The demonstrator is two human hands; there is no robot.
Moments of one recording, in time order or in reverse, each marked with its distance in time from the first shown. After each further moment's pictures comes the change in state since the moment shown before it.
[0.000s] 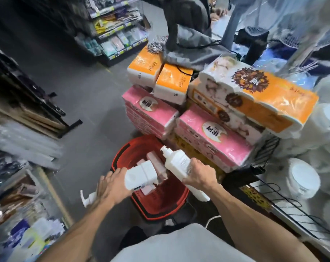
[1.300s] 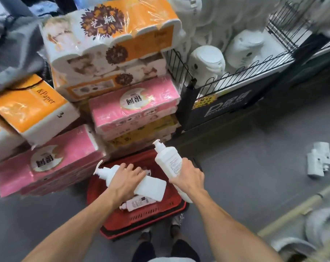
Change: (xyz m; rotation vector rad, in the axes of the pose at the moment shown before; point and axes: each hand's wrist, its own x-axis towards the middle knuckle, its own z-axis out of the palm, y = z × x) left_hand 0.234 0.079 0.009 0.951 -0.124 1.619; right_hand 0.016 -0.127 0.140 0.699 0.298 1.182
